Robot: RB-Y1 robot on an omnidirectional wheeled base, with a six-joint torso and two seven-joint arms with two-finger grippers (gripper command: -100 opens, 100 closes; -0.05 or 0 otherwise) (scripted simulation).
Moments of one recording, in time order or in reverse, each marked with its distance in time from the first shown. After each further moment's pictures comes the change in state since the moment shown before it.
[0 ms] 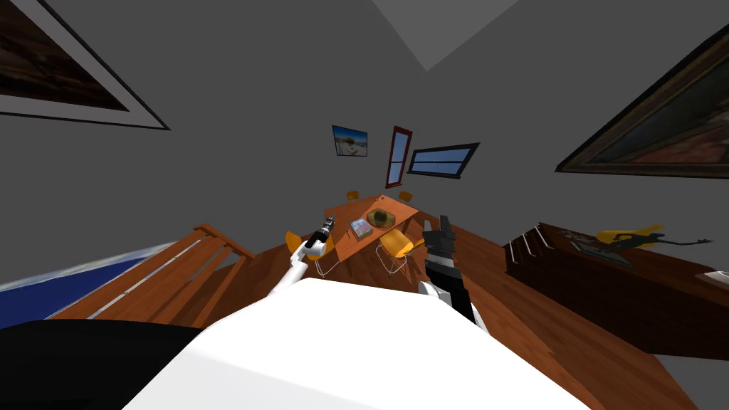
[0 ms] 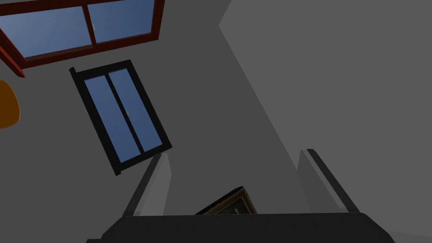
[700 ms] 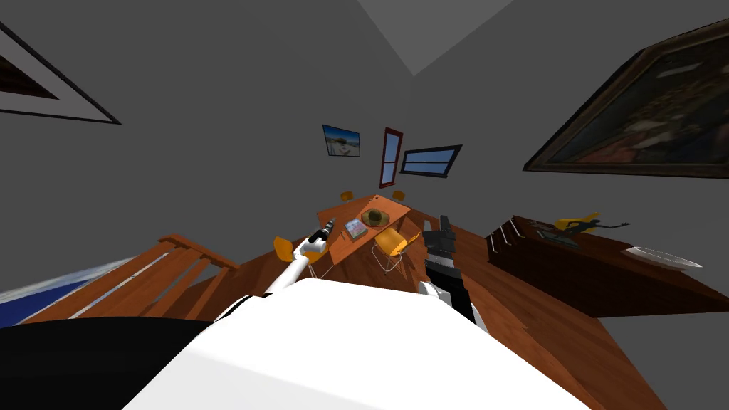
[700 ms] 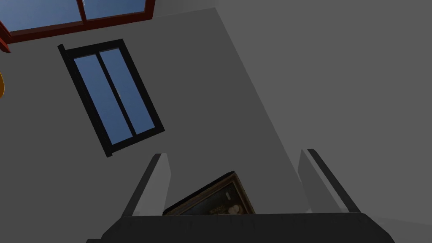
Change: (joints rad) left arm -0.106 0.055 -0.019 0.213 0.014 0.148 -0.037; right arm 0.000 0.000 0.000 0.000 0.000 0.000 0.000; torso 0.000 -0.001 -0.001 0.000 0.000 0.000
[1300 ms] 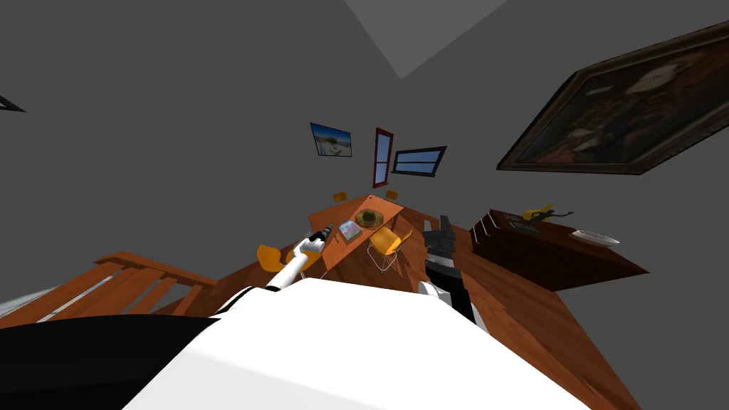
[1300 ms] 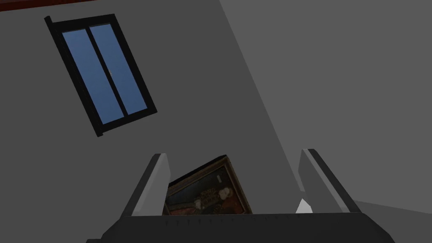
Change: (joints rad) left arm -0.059 0.043 -0.017 0.169 -0.001 0.141 -0.055; right arm 0.000 0.000 0.000 0.000 0.000 0.000 0.000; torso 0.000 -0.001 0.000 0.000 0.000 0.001
